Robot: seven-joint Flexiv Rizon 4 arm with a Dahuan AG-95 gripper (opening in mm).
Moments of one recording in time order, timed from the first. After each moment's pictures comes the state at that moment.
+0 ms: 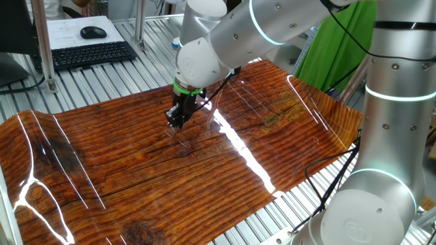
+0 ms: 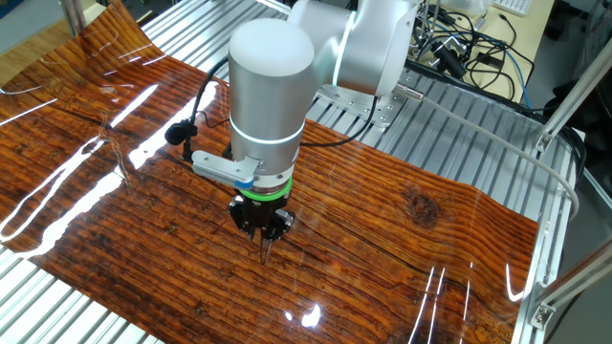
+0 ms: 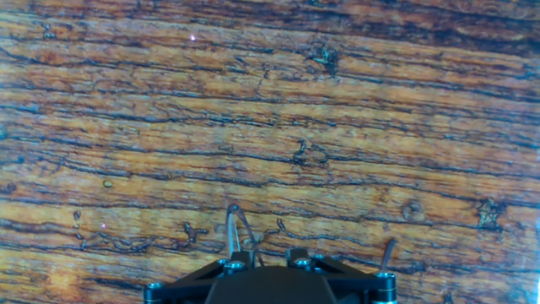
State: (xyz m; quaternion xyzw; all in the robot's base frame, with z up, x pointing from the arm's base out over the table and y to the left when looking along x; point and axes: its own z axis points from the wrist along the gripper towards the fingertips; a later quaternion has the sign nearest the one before) arm 0.566 0.023 0.018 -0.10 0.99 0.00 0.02
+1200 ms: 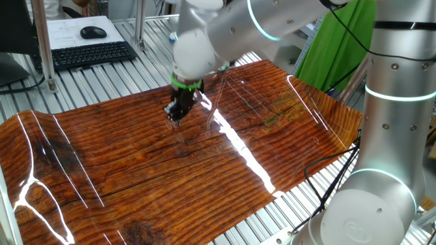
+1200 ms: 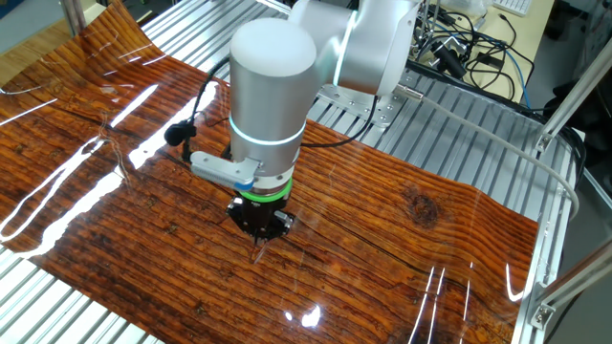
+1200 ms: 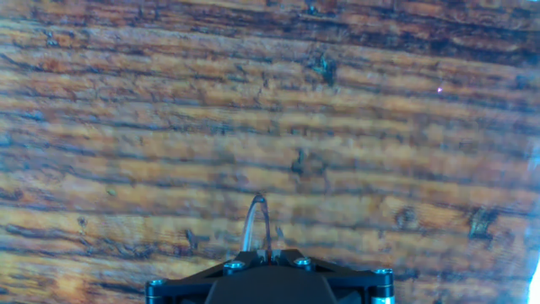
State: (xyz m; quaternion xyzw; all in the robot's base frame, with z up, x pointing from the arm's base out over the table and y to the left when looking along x) arm 0.581 0.023 0.041 -0.11 0.99 0.00 0.00
